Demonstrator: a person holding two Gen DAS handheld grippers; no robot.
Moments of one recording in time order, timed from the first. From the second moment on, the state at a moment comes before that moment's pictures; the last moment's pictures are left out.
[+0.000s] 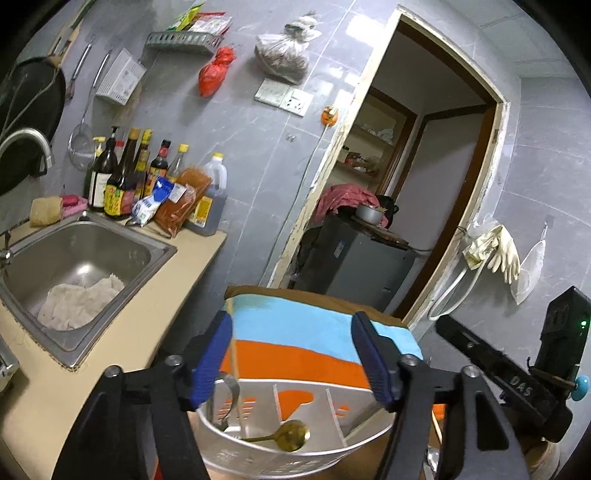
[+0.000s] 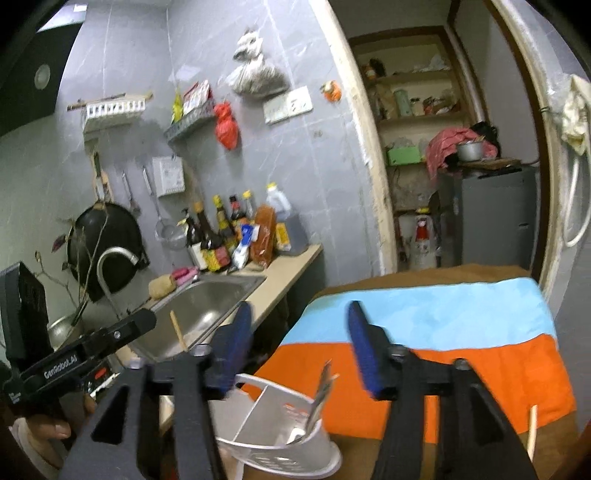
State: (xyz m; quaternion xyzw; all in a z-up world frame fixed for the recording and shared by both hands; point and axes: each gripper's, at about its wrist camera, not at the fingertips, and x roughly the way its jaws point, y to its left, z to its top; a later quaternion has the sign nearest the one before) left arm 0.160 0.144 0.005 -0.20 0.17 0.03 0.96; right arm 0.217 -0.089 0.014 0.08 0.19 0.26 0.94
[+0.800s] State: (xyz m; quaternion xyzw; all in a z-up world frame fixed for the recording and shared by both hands) left arm 0.170 0.016 0.038 -0.14 0.13 -0.01 0.98; right arm 0.167 -0.236 0.066 0.06 0.11 0.12 0.98
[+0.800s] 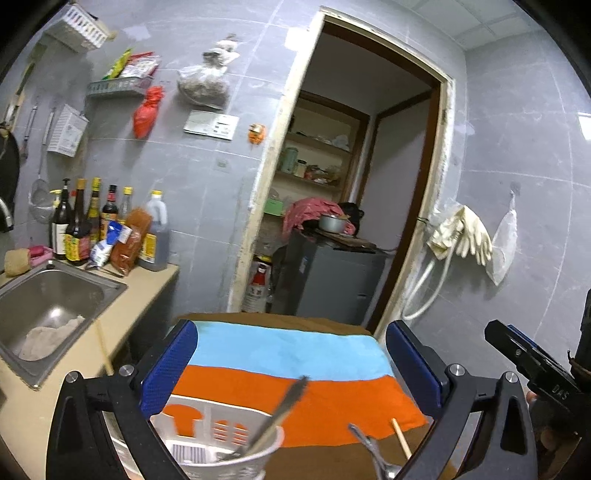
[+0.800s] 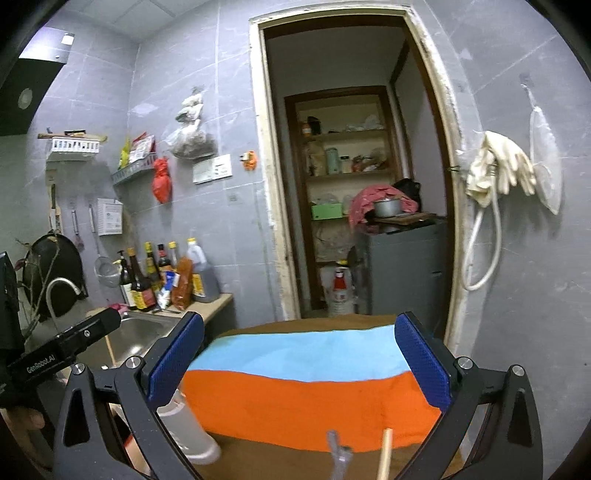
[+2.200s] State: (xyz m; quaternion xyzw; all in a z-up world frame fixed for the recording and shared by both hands) left arm 0.300 -0.116 -0.127 -0.17 0.38 -0.08 0.91; right arm 0.265 -0.350 -0.149 0.10 0.36 0.15 0.92
